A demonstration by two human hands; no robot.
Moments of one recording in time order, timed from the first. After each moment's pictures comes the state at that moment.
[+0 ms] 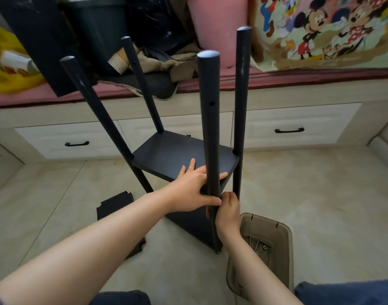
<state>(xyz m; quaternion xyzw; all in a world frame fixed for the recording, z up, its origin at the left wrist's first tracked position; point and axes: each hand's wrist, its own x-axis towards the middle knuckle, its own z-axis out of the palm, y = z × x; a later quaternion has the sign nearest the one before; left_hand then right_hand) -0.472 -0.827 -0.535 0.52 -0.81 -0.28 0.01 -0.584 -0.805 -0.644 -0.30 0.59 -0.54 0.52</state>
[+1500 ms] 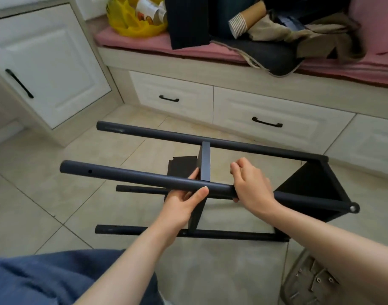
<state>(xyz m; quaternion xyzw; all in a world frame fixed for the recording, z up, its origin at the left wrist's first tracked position) -0.336 -0.687 -0.591 0.67 -0.30 -0.45 0.51 -0.467 -0.809 -0.588 -0.80 0.47 -0.20 0.32</state>
